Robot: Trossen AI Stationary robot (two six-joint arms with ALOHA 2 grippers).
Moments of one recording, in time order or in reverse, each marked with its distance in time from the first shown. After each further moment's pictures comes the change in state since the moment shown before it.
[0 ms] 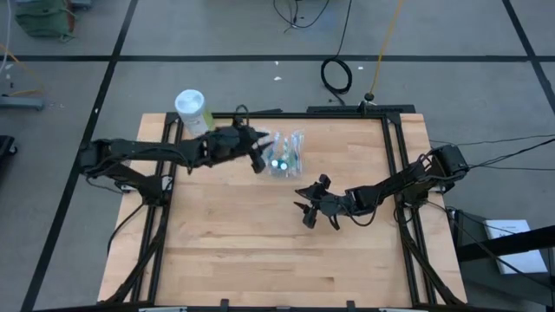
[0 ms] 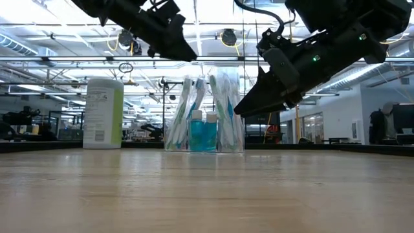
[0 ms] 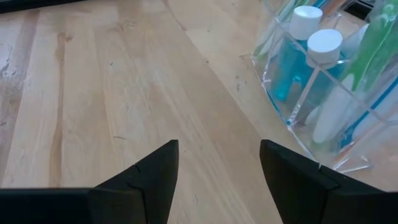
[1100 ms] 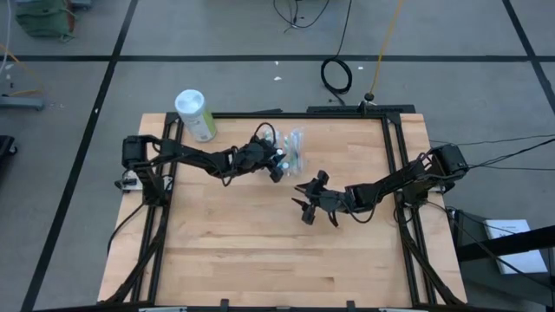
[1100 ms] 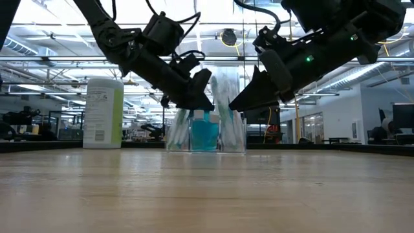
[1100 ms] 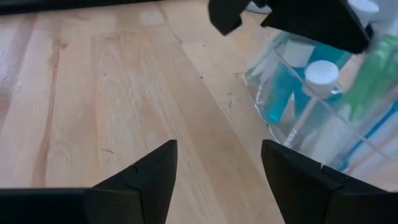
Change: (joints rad) left arm -0.016 0.407 -0.059 0.361 -0.001 -0.234; right arm -0.032 0.000 0.001 0.051 -0.002 -0.107
